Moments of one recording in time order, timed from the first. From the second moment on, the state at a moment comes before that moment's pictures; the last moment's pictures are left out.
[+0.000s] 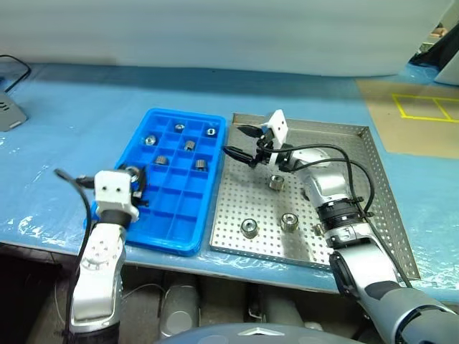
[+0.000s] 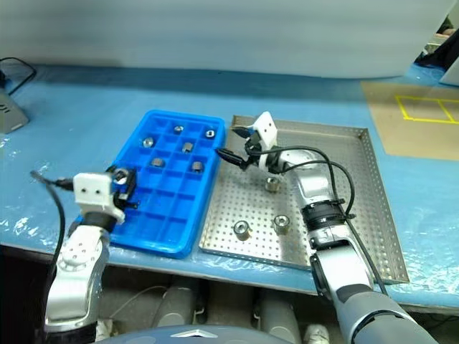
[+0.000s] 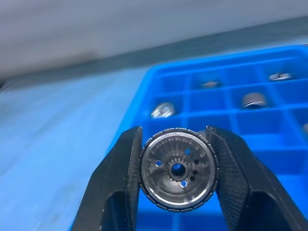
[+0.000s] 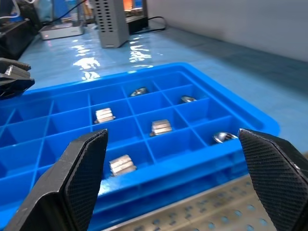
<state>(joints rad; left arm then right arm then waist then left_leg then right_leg) 0.14 0.11 0.23 -0.52 0.03 0.30 -0.10 -0.75 -0.24 0.11 0.48 0.25 0.15 0.91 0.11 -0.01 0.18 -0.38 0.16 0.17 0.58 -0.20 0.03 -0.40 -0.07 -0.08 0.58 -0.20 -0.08</state>
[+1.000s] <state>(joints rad) -0.17 0.22 0.23 -0.24 -0.02 0.43 -0.07 -0.71 -0.26 0.09 0.42 0.23 0.14 0.88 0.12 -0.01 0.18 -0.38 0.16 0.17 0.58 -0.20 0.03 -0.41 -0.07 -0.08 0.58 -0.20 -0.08</state>
